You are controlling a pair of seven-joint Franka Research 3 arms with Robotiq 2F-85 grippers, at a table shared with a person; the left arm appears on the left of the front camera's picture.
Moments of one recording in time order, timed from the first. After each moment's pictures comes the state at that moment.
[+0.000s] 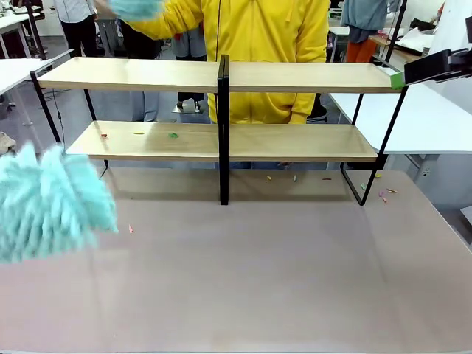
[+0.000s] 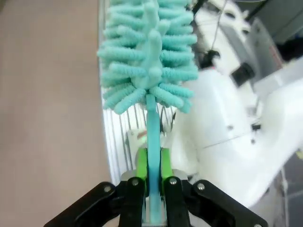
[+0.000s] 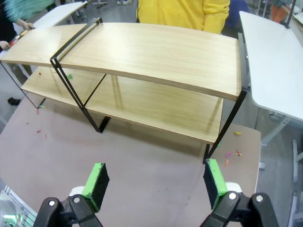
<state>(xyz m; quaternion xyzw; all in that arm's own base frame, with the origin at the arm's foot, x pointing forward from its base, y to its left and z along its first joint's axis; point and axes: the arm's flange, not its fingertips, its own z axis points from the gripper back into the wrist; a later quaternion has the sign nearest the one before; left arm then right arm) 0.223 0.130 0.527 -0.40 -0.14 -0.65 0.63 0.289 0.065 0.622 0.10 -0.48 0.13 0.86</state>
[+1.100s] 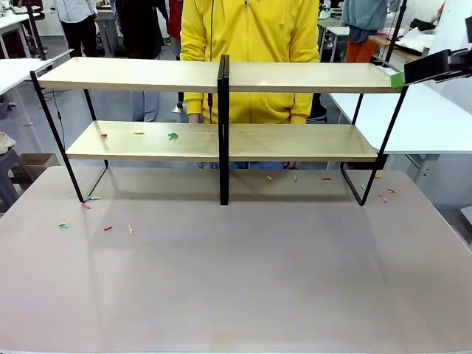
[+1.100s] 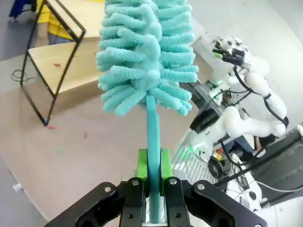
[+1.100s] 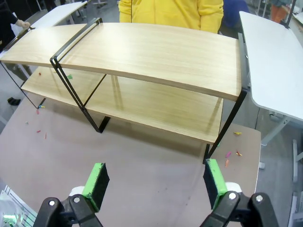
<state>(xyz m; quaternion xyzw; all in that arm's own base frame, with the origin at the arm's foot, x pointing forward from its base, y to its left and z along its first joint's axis) 0.286 0.294 0.598 -0.47 -0.35 -0.23 0.78 0.290 0.065 0.621 0.10 -0.48 0.13 0.86</state>
